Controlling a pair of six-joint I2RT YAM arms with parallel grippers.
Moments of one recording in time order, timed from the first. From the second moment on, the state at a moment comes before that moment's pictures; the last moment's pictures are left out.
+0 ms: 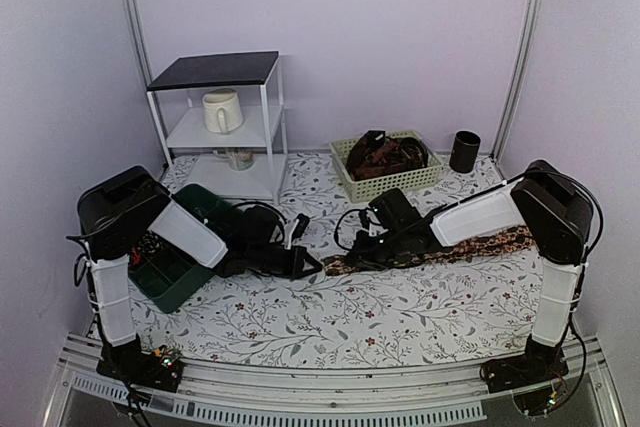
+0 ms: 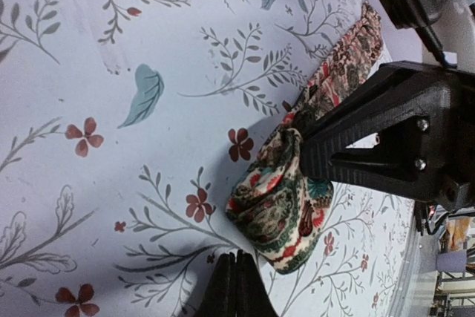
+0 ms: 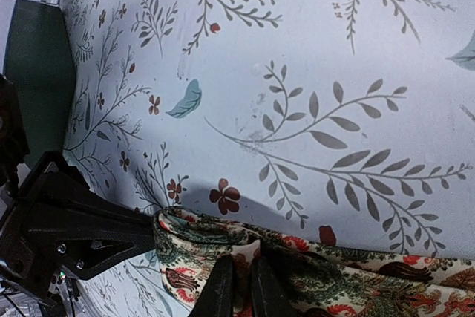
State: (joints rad) left arm -0.76 1.99 0.82 0.52 0.41 -0.60; right arm 0.78 1.94 1.06 0.03 -0.26 0.81
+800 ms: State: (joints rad) left arm -0.77 2.02 0.87 0.51 0.40 -0.65; right arm 0.78 1.94 1.03 0.07 -0.26 0.82
